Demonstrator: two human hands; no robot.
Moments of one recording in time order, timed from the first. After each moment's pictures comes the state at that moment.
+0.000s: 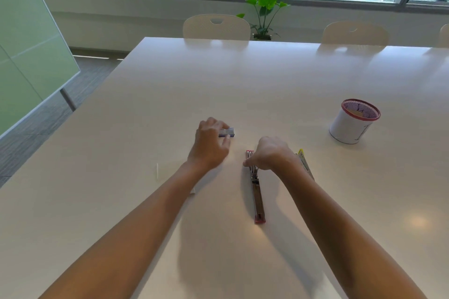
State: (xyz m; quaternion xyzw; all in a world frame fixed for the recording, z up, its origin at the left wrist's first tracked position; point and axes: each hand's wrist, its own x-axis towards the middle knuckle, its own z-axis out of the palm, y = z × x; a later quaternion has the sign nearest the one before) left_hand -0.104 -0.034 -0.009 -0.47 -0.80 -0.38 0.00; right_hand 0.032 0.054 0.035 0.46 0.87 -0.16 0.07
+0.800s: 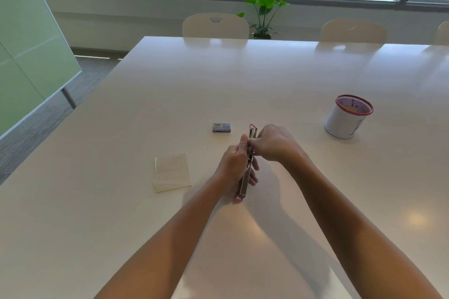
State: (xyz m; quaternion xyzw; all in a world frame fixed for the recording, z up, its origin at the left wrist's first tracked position) left_hand -0.011 -0.040 -0.004 -0.26 -0.63 -0.59 -0.44; right_hand 0.057 0.043 0.068 0.44 0.86 -0.24 -0.02
